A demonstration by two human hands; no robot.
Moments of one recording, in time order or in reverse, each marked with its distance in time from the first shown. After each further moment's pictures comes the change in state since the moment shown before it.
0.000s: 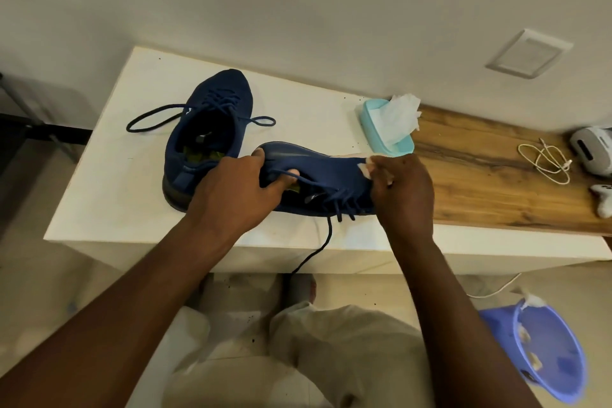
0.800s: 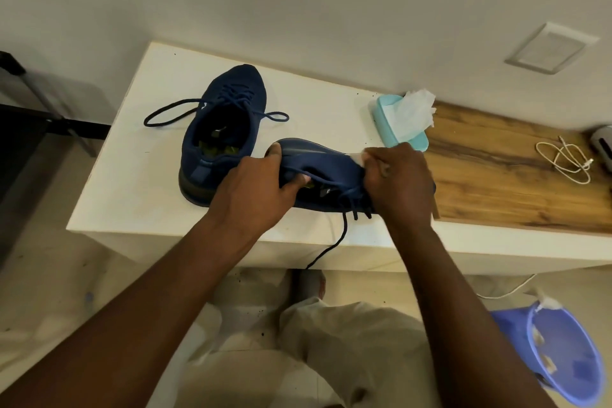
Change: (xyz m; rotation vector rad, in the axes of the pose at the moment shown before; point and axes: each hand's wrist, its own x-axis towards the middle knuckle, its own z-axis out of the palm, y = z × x) left_hand -0.002 0.000 0.008 0.020 -0.007 0.027; right_hand 0.010 -0.015 0.015 -0.006 -0.059 -0.039
